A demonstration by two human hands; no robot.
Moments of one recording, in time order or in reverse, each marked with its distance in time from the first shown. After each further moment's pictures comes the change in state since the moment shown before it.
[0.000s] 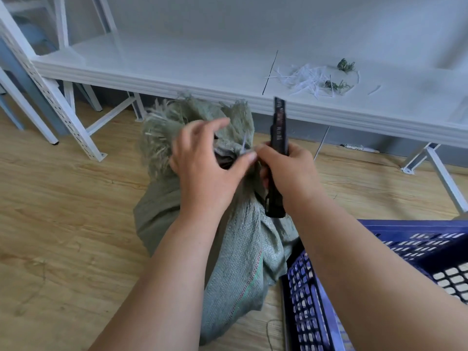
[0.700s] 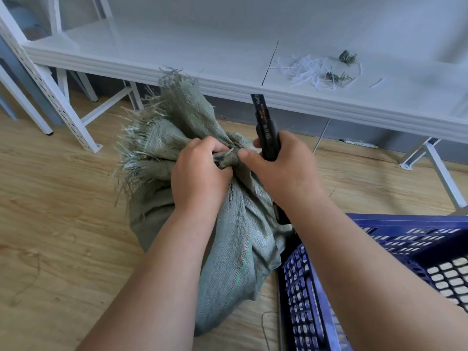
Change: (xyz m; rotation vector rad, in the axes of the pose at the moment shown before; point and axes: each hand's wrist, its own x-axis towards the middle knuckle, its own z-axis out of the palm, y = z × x) left_hand -0.004 -0.007 0.006 0.189 -0.212 -0.225; right_hand -0.023 -0.006 -0.003 -0.539 -0.017 -0.273
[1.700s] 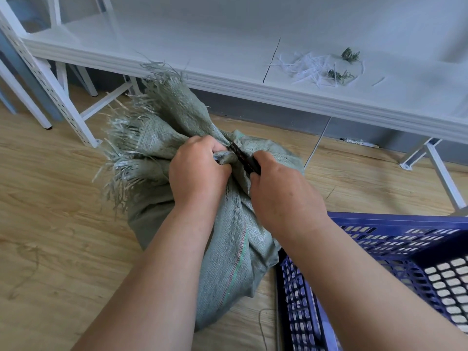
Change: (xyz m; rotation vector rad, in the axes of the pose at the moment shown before) left_hand 0.000 0.003 -0.001 0.054 0.011 -0.036; right_hand -0.028 -0.004 0.000 -0.562 -0.201 -0.022
